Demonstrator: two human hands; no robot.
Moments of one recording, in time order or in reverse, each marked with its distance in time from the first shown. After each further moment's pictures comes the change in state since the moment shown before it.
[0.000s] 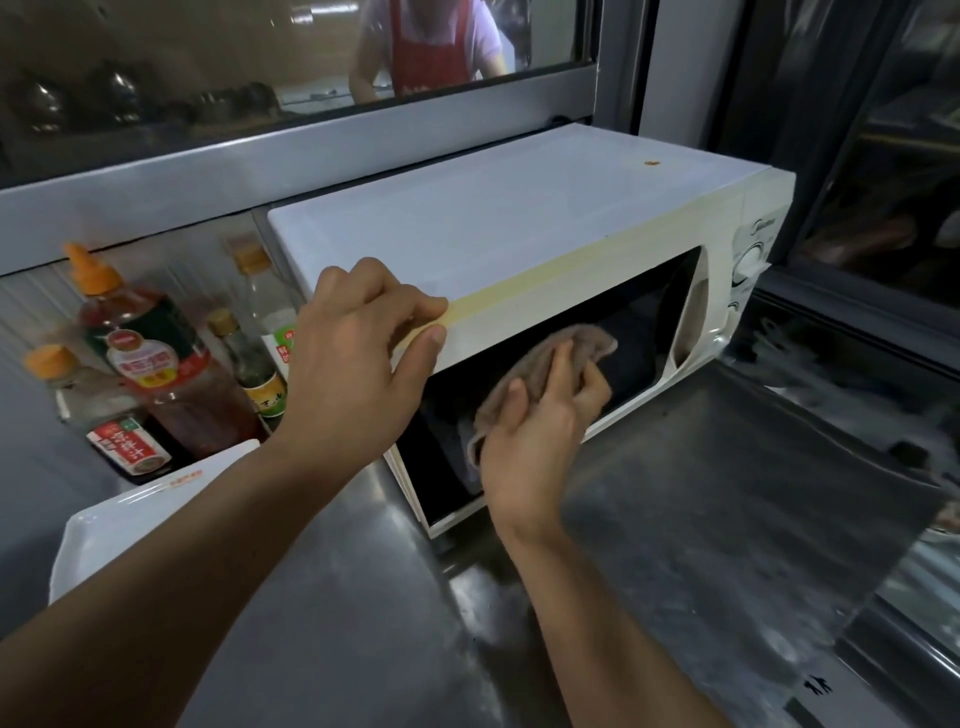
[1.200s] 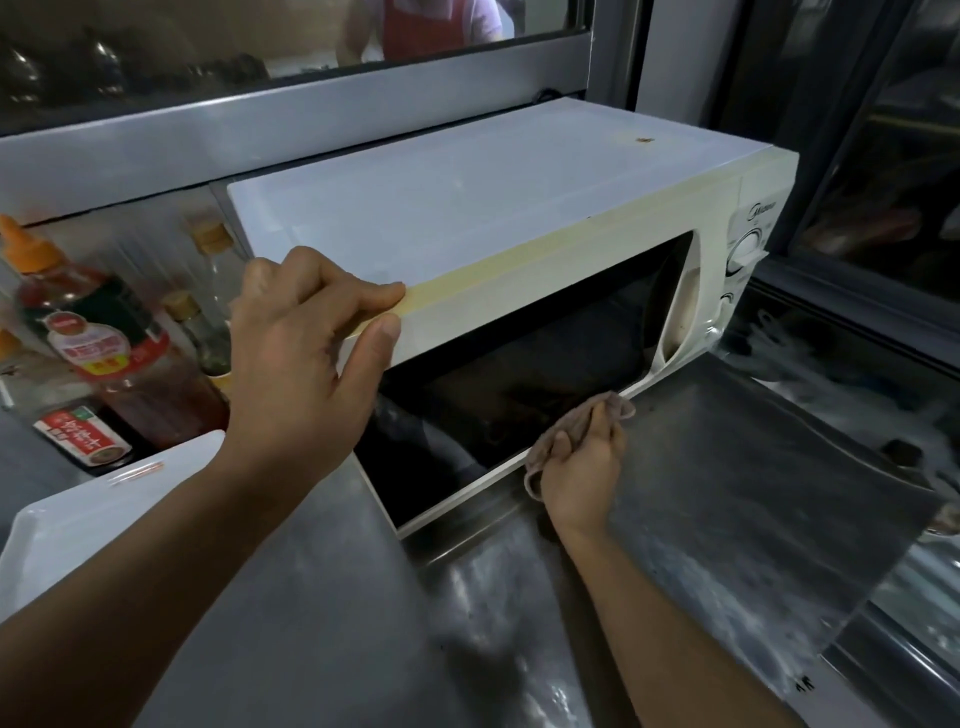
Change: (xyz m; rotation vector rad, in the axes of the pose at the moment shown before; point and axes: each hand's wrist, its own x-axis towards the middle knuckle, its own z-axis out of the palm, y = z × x) left_hand -0.009 -0.002 0.015 -0.026 0.130 -0.044; right_hand 0.033 0.118 -0.031 -0.256 -0.144 0.226
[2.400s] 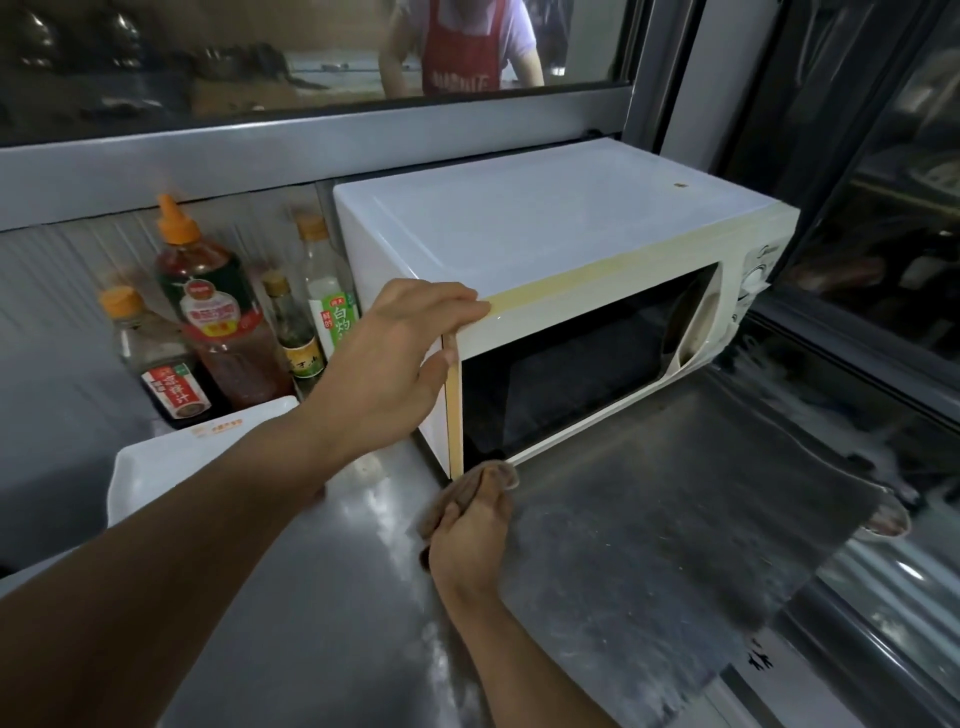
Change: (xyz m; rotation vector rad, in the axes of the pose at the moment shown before) left_hand -0.016 -0.031 -0.056 -0.108 -0.356 0.123; right_hand -0.173 -0.073 0.052 -0.117 -0.327 0.120
